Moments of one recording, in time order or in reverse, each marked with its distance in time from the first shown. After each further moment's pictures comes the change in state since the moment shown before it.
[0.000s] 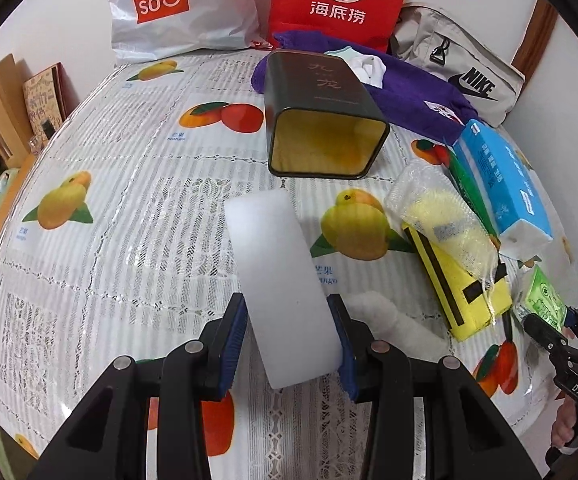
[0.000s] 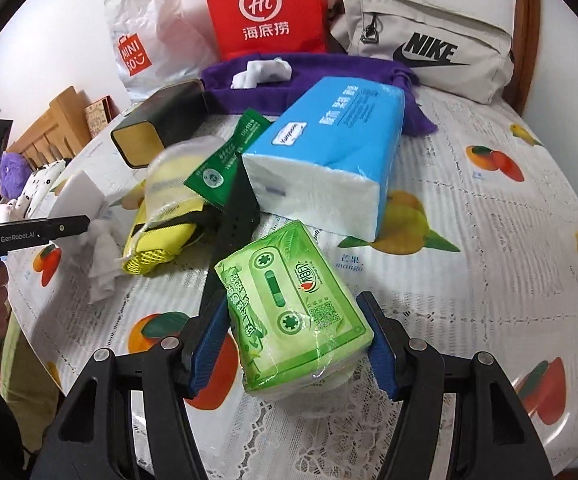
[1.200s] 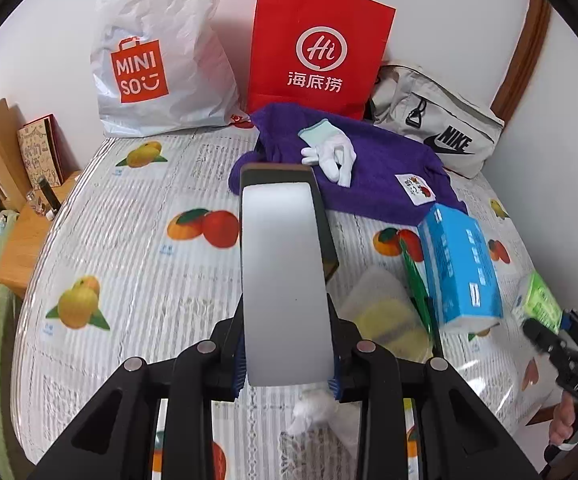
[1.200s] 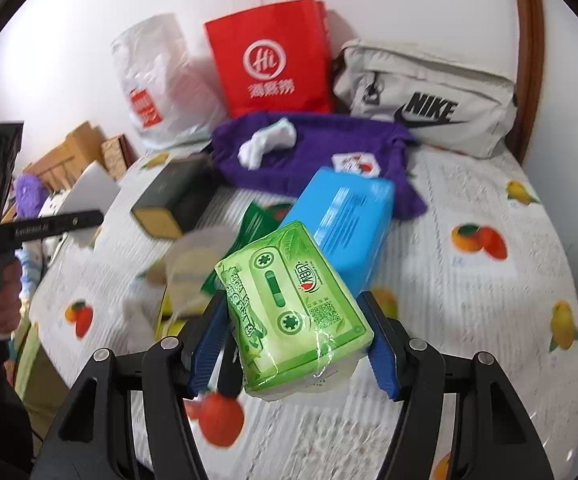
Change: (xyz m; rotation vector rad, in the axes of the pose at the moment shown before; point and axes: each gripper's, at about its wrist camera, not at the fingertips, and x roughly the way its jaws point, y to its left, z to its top) left arm -0.052 -0.021 0.082 0.017 -0.104 -0.039; right arm -0.050 -0.018 0.072 0.002 -0.107 0.051
